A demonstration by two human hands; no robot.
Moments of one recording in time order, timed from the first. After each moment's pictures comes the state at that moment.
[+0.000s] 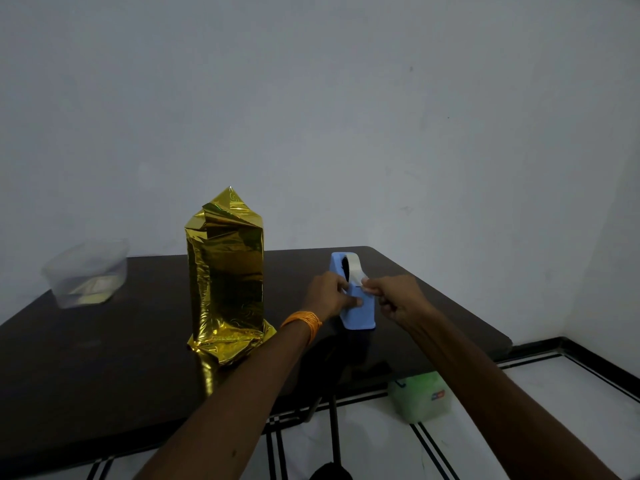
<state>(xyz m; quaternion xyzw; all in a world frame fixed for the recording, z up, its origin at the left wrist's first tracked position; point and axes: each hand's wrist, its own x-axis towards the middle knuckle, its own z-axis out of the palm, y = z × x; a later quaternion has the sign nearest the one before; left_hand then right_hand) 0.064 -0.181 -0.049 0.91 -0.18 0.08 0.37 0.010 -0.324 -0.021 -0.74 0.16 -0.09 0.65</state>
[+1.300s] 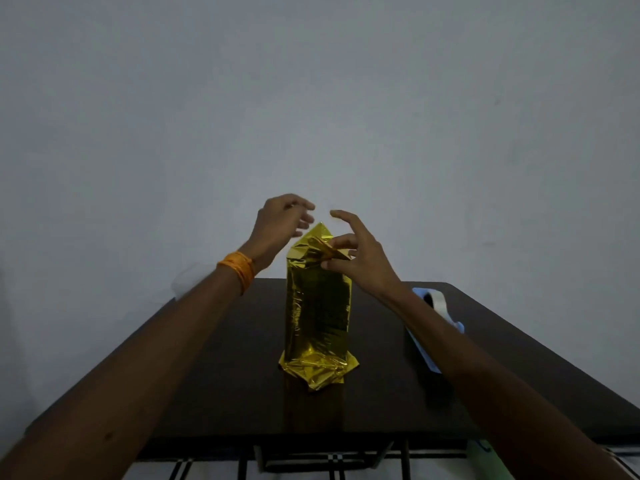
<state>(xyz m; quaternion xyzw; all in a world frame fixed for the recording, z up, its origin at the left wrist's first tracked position) 0.000 0.032 0.119 0.77 -0.11 0.27 0.57 0.018 -0.153 0.066 -0.77 -0.35 -0.21 0.49</state>
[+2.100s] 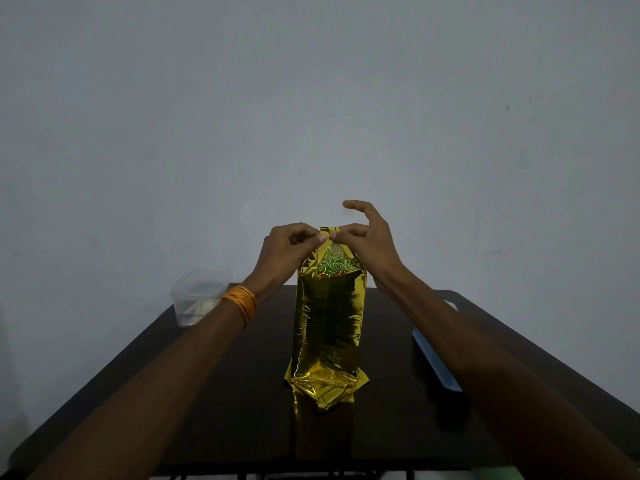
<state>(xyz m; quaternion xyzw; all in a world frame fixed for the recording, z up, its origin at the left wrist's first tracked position) 0.027 0.050 0.079 0.76 -0.19 0.31 0.53 0.049 -0.125 0.097 -0.71 -0.28 -0.20 0.61</state>
